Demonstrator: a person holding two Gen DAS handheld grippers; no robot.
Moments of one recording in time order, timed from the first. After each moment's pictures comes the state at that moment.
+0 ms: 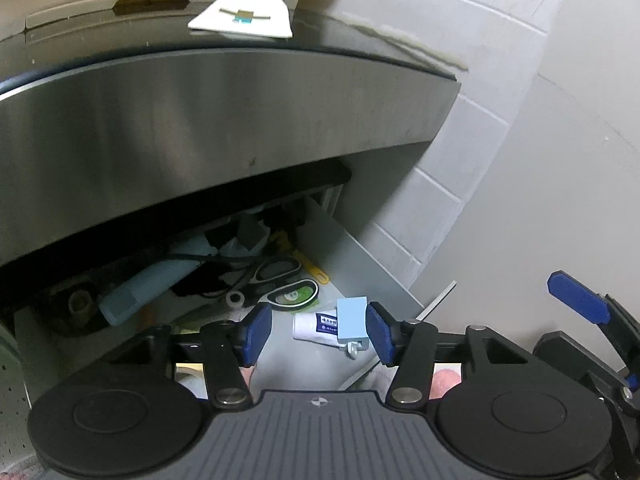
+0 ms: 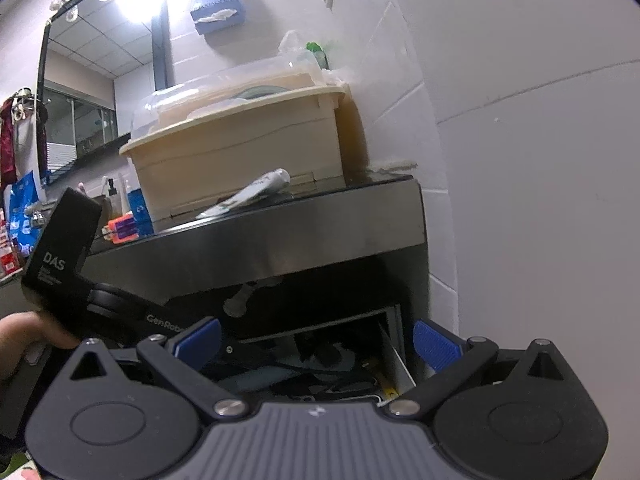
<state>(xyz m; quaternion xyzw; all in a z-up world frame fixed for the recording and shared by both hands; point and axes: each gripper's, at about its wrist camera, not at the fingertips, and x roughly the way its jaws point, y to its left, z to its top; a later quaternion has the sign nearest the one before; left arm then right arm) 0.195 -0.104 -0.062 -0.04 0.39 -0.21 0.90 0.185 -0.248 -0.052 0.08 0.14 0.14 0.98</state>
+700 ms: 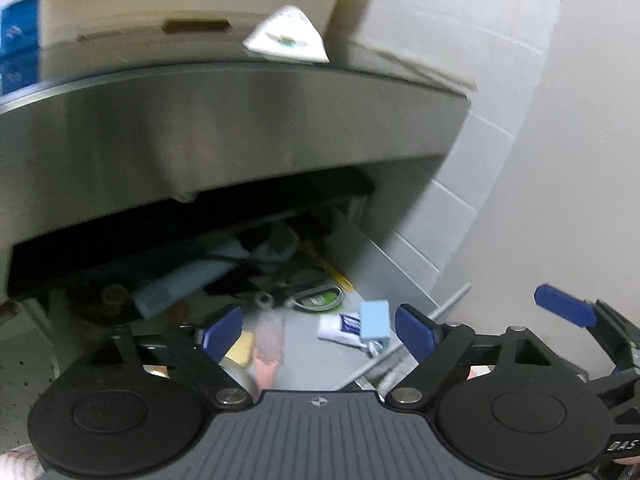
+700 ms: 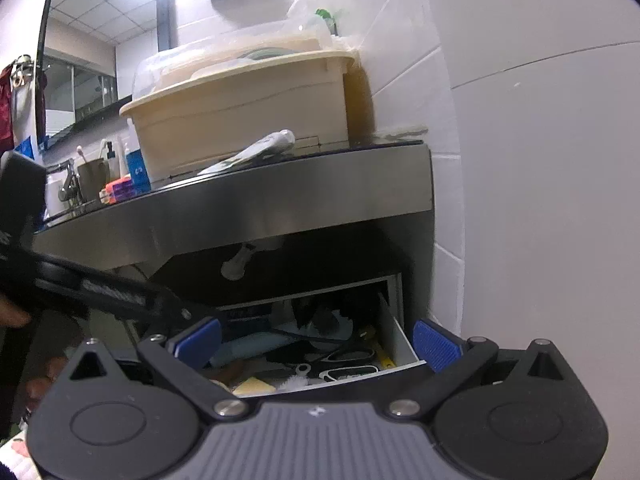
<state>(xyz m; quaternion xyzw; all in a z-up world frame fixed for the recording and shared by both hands) 0.152 -0.076 -0.055 -0.04 0.34 -0.16 0.93 0.191 -0.234 -0.064 0.05 0.18 0.14 0.97</state>
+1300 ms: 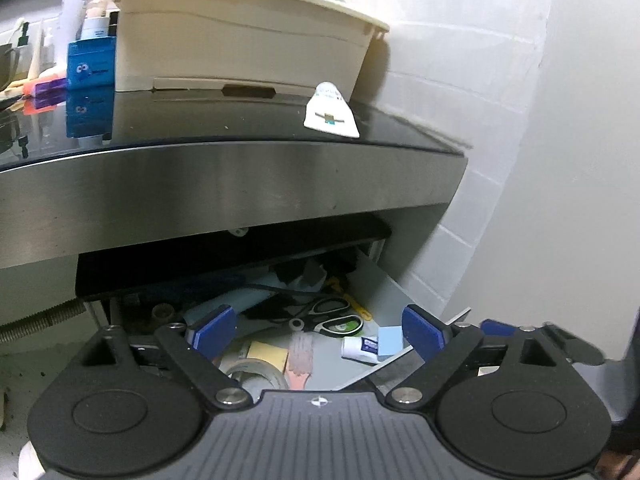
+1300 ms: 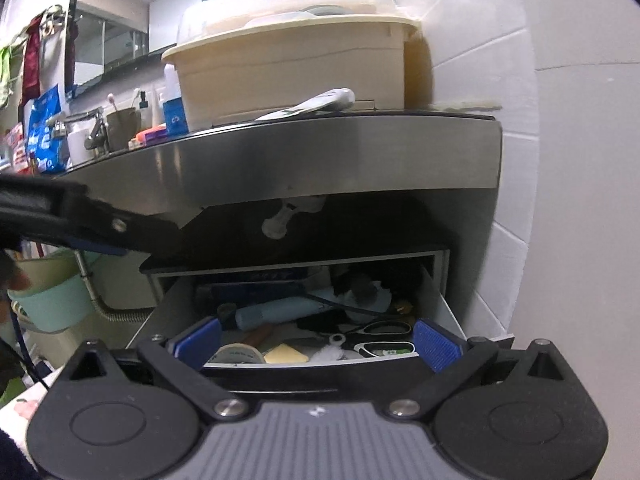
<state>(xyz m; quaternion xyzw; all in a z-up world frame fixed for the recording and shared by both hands) 0.087 -0.034 -0.028 -0.06 0.27 -0.14 0.95 0.192 -0.185 -0.075 0.00 0.22 0.18 0.96</state>
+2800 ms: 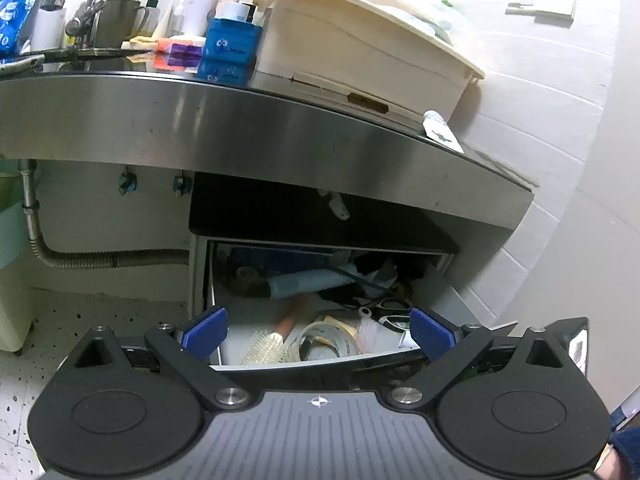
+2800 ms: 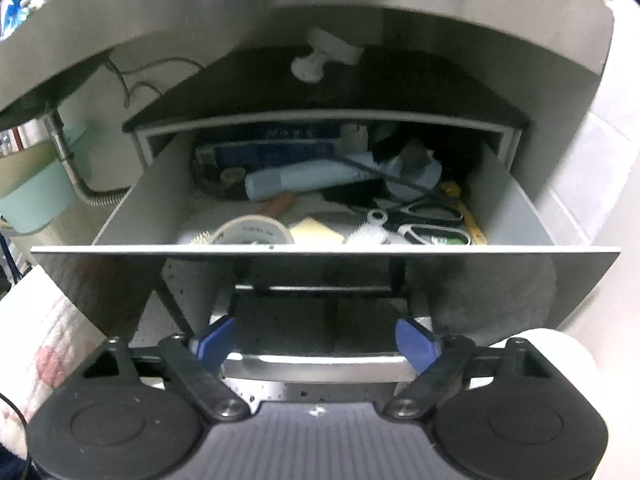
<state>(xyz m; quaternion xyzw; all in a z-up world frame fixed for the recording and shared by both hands) 0.022 0.034 -0.067 -0.14 0.25 -0.03 0.96 0.236 -0.109 -0.150 -0.07 0.41 0.17 0.89</state>
